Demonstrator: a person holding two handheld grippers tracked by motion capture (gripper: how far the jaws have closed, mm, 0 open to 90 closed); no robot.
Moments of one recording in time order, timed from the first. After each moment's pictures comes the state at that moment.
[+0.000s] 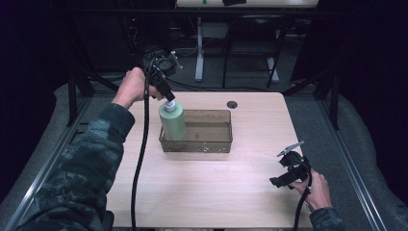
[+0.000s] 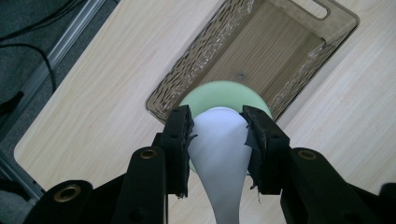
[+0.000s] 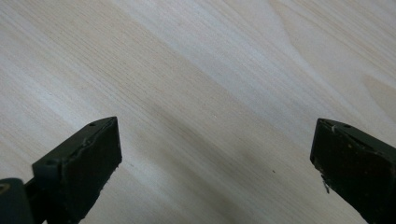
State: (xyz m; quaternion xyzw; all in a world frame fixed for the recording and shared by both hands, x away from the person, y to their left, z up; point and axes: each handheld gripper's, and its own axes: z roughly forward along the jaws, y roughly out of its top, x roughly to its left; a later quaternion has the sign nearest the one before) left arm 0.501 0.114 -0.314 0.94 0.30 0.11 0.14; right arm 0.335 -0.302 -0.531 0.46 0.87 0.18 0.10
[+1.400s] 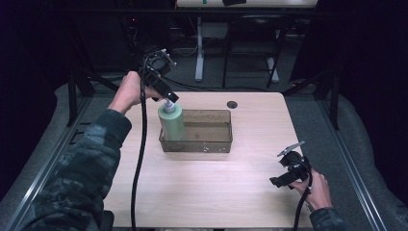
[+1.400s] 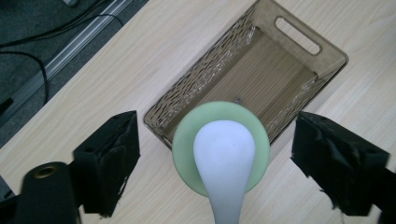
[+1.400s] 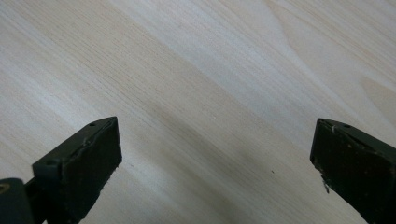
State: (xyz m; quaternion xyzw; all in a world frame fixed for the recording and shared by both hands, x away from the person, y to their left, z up) left arm 0.496 0.129 -0.314 0.91 0.33 0.12 0.22; right arm 0.335 -0.302 -0.530 0.45 0.87 0.18 0.10
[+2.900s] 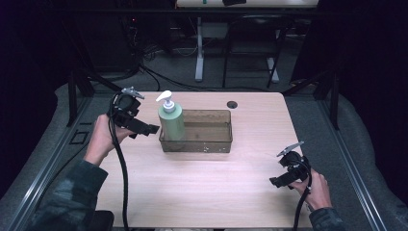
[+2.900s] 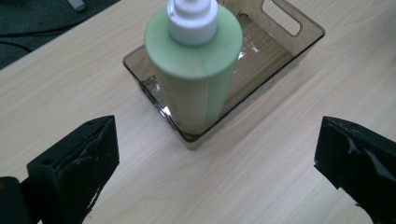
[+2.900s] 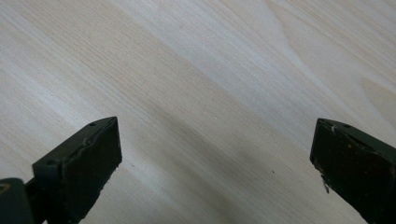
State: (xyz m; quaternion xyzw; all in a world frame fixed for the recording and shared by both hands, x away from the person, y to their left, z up) left arm 0.398 0.198 -0.370 0.86 0.38 0.13 0.30; right arm 0.335 -0.301 -0.529 0.45 0.87 0.17 0.11
